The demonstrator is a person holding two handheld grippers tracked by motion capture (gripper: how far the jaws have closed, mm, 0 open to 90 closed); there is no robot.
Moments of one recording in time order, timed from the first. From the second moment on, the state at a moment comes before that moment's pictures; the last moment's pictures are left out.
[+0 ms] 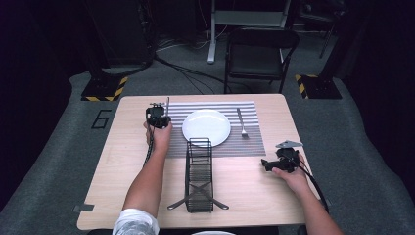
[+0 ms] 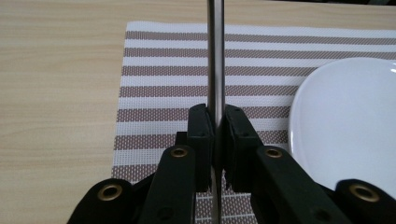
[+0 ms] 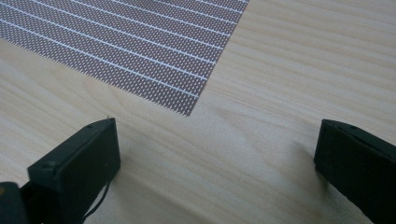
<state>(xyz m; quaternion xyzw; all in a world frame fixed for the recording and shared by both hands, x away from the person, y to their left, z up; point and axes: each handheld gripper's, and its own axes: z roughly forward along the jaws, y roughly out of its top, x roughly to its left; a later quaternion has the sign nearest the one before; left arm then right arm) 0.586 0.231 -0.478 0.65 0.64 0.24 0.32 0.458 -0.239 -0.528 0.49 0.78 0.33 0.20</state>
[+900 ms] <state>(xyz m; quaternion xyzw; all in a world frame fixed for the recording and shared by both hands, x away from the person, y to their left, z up) 0.599 0.235 -0.502 0.63 0.67 0.23 0.32 0.458 -0.239 -0.528 0.49 0.78 0.33 0.20</state>
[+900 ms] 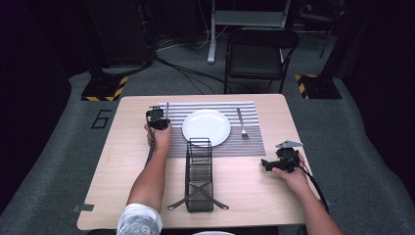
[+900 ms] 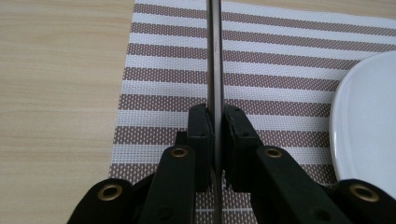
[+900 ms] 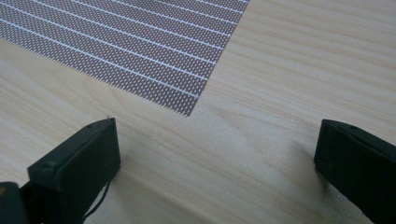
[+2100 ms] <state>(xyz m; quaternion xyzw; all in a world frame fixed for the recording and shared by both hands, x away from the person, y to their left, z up) 0.612 0.225 -0.513 0.64 0.66 0.22 0.32 0.458 -0.239 -0.528 0.49 0.78 0.33 0.20</state>
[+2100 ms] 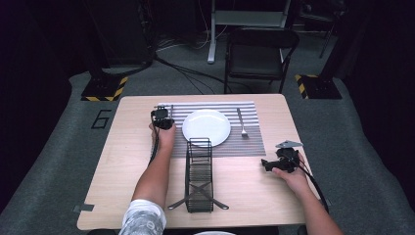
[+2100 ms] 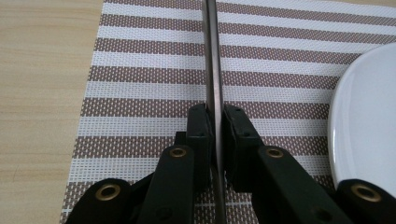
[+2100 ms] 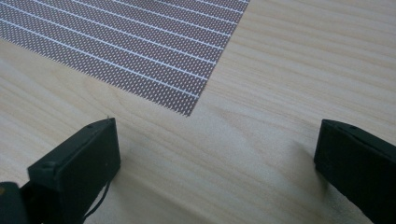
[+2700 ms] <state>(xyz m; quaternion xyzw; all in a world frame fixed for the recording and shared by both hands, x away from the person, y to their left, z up) 0.612 0.222 -0.513 0.65 0.65 0.21 0.32 0.458 -0.239 -0.528 0.49 0.78 0.33 0.20</state>
